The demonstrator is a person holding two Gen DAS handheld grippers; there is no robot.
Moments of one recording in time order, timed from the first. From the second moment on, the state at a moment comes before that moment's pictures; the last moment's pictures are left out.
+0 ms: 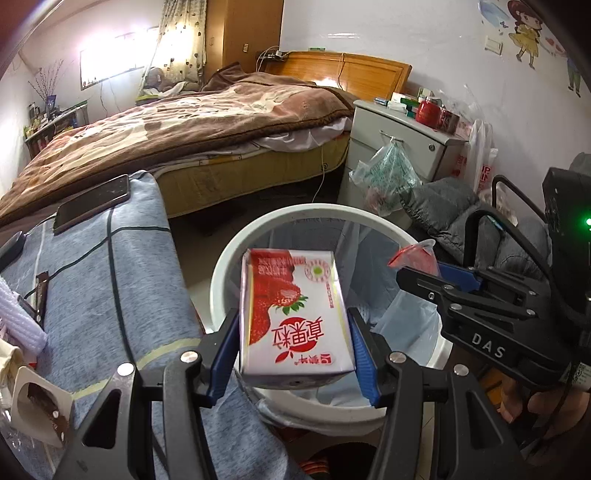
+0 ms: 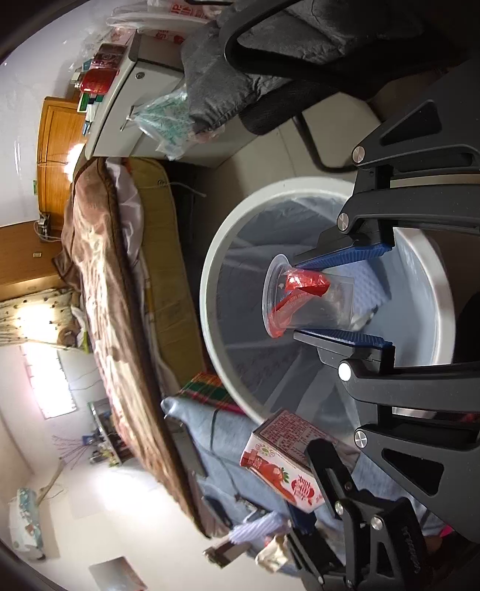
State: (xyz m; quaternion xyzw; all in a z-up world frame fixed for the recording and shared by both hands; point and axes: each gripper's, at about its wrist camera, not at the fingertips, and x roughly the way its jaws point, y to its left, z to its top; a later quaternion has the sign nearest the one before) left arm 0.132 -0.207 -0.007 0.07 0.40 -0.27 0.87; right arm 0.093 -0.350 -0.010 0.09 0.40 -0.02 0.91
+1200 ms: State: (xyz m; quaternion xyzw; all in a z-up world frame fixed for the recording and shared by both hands) left arm 0.106 -0.100 0.020 0.02 0.35 -0.18 0.92; right arm 0.074 -0.290 0.017 0.07 0.35 0.03 0.93
